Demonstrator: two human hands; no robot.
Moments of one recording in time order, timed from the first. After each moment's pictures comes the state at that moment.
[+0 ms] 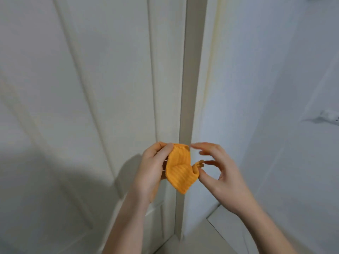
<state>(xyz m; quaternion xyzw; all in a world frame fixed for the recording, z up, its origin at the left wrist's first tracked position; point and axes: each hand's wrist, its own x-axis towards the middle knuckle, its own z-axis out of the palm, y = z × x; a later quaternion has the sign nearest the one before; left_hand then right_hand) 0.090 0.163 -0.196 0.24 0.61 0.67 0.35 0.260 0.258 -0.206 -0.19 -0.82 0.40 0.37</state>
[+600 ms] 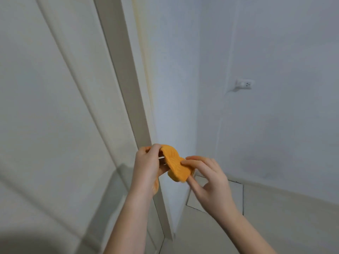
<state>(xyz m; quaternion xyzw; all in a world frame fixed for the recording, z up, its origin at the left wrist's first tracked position) 0.080 0.261 -0.203 0.25 0.57 0.62 0.48 0.251 0.248 -0.269 -0.40 -0.76 0.12 0.50</state>
